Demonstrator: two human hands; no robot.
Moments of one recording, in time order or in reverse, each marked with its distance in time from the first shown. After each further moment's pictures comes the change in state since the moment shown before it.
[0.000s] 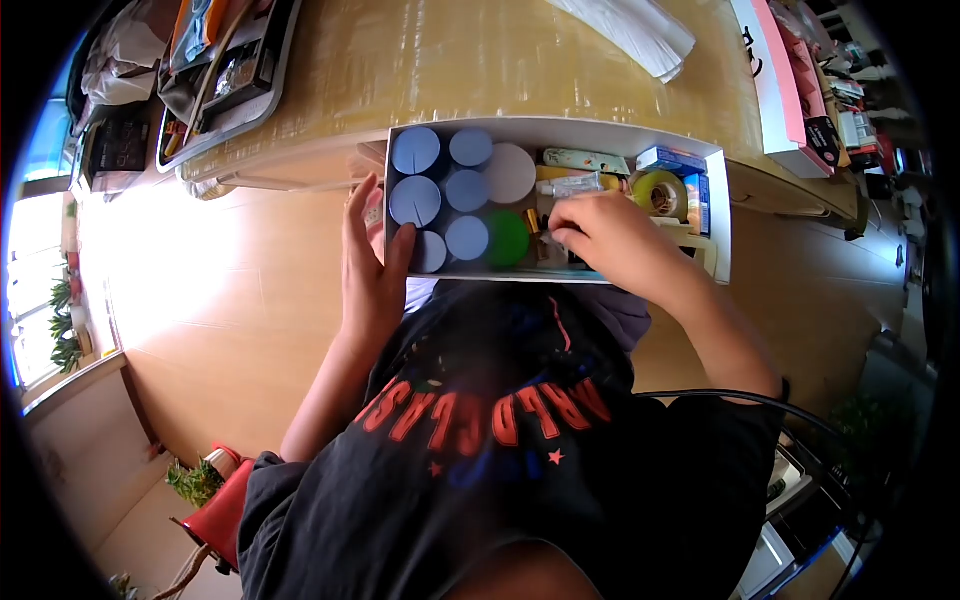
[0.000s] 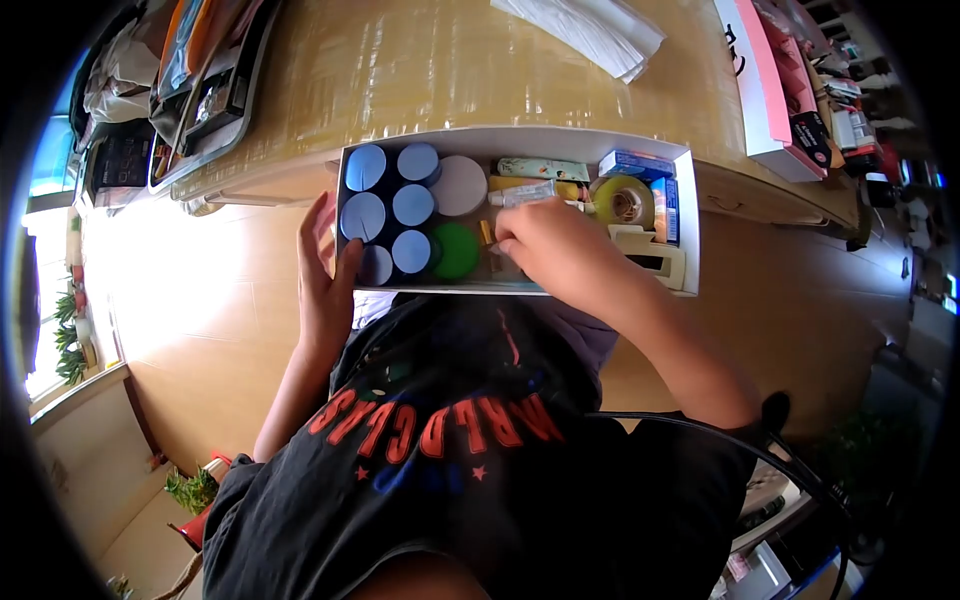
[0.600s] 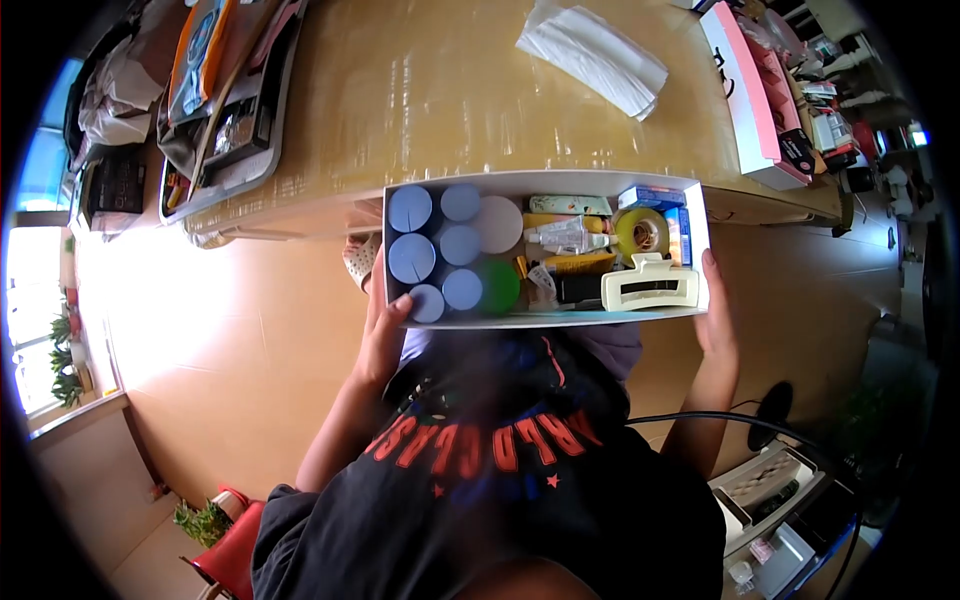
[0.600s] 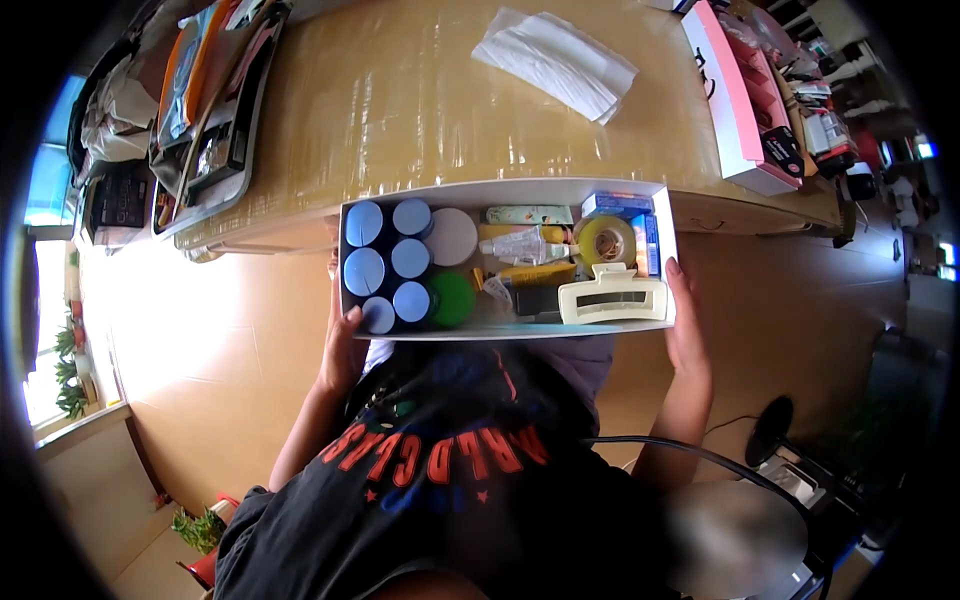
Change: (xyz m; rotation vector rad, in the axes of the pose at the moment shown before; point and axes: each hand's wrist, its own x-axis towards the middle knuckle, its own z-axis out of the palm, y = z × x) left_hand -0.001 -0.032 0.000 -0.652 -0.283 -0.280; right_hand -0.121 0.113 0.005 1.095 0.806 0.449
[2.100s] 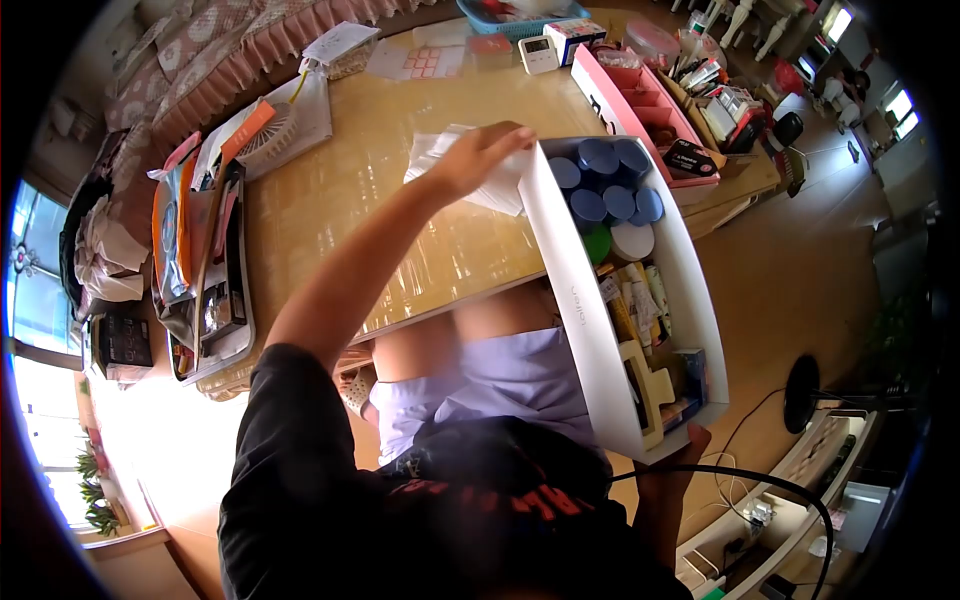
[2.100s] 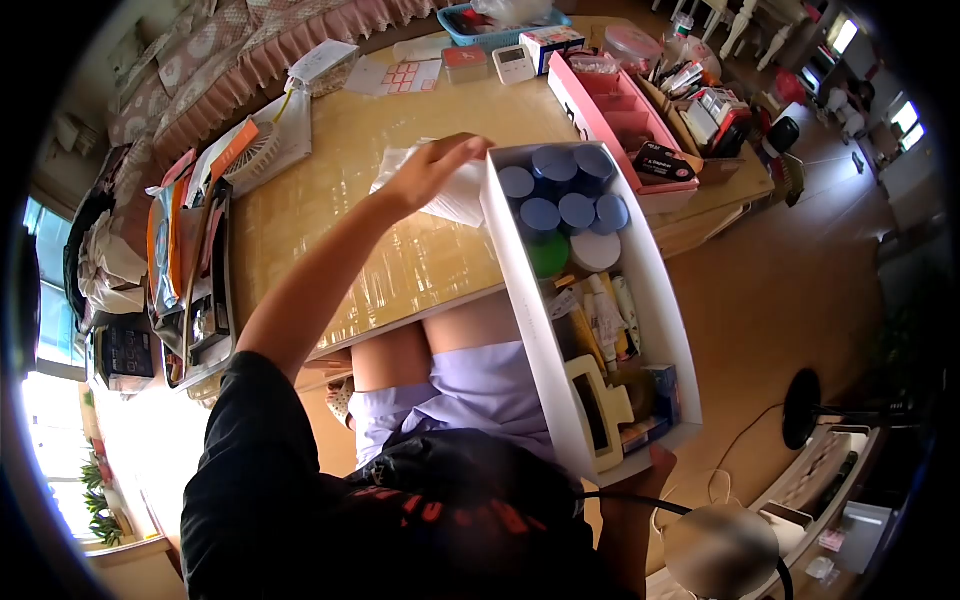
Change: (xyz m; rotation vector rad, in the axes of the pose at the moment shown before) left_hand 0.323 0.119 0.253 0.870 -0.790 0.367; right_hand -0.155 0.050 0.004 0.898 0.303 -0.103
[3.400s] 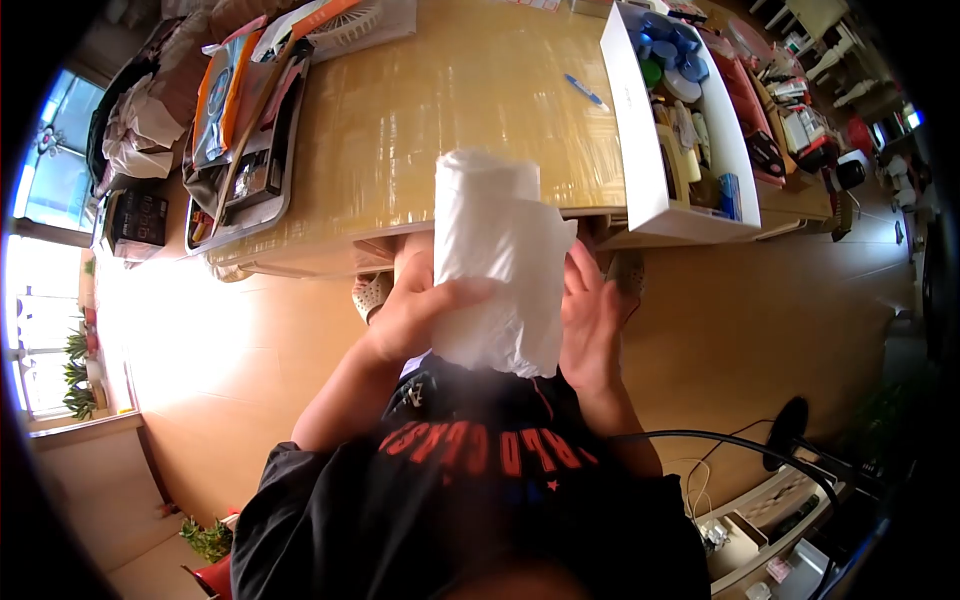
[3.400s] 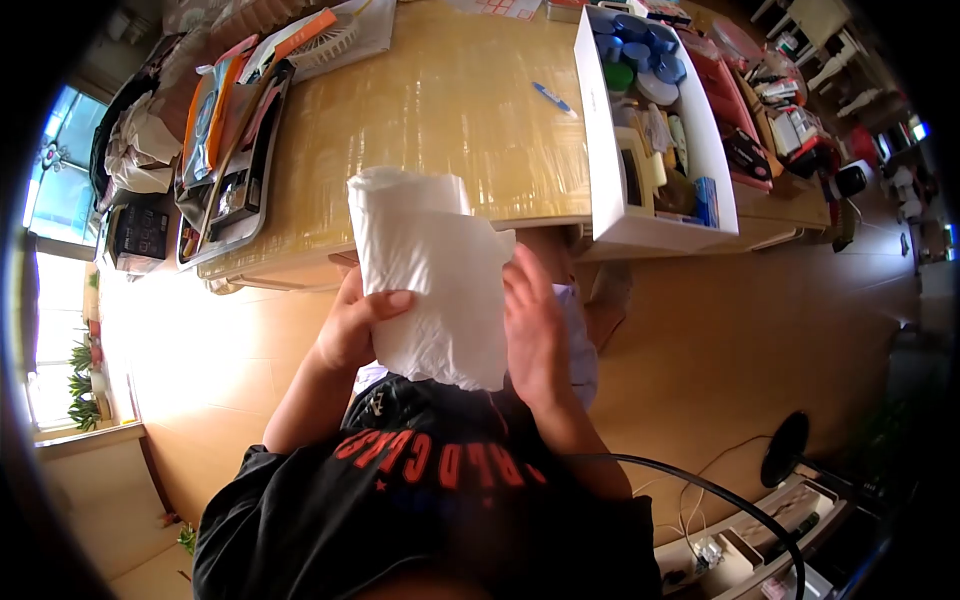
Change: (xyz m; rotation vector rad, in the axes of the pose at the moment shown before) left_hand -0.294 0.085 0.086 -0.976 0.397 -0.224; right_hand 0.063 0.118 0.134 -0.118 -0.655 0.188
